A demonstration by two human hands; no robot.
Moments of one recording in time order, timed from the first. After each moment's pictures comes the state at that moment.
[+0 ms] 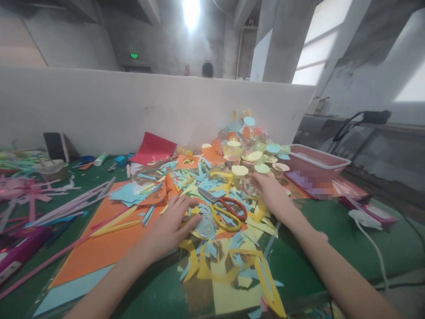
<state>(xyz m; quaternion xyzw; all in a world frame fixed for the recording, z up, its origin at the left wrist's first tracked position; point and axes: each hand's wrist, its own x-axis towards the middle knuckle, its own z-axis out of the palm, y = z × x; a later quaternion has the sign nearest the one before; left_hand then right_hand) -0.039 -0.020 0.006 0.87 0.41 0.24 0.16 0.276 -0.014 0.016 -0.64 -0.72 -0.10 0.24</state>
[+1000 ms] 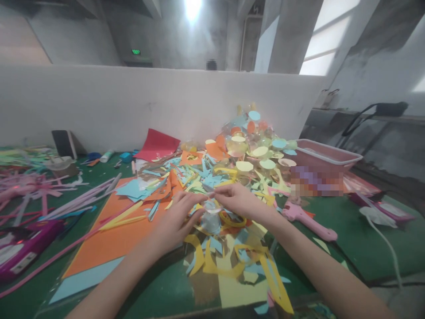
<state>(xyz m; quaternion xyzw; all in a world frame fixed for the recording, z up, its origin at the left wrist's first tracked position) -0.039 -0.022 0.003 0.89 0.34 0.30 0.09 0.183 -0.021 0.028 -0.51 -0.70 0.40 0.30</state>
